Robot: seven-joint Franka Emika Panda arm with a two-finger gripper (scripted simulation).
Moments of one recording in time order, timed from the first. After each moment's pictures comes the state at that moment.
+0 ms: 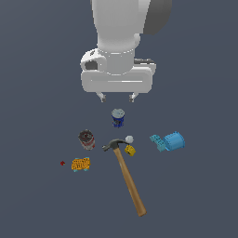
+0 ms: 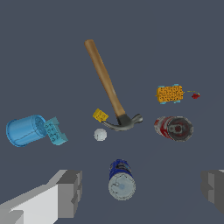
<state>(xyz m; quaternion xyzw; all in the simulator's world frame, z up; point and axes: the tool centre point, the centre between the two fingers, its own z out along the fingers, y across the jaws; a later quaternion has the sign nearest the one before) -0.001 -0.005 0.331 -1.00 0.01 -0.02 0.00</state>
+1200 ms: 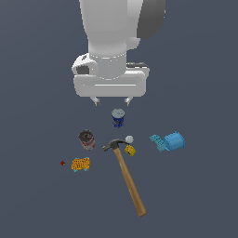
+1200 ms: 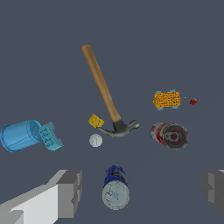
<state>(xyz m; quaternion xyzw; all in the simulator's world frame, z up) 0.012 -0.023 0.326 -1.00 0.01 -0.02 0.01</state>
